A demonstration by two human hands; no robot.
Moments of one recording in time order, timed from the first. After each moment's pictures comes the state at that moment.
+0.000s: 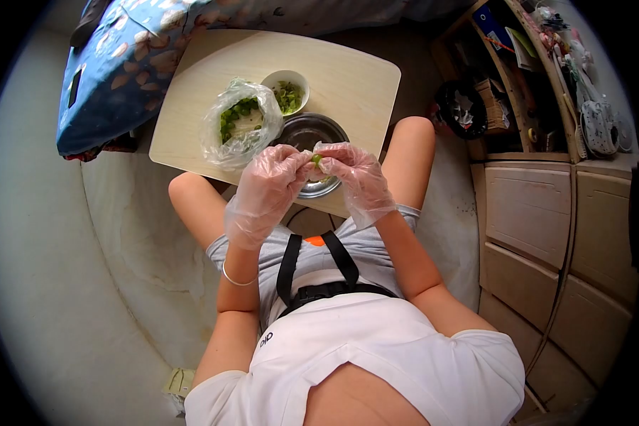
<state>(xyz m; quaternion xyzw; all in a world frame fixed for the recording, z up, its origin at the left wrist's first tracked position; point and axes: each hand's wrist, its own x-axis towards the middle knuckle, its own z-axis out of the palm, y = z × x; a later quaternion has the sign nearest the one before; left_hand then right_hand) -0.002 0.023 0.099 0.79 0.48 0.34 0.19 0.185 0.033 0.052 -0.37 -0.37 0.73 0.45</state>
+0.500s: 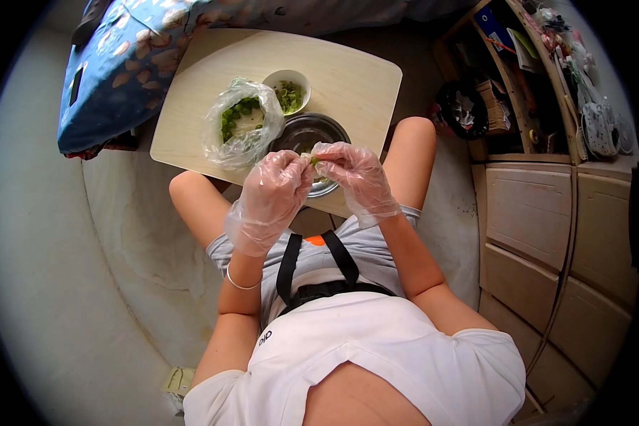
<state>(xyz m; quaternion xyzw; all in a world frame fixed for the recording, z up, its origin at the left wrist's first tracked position) 0.009 0.012 0.099 0.79 0.51 0.34 0.08 0.187 0.035 0.048 -0.38 -0.52 0.64 0.43</state>
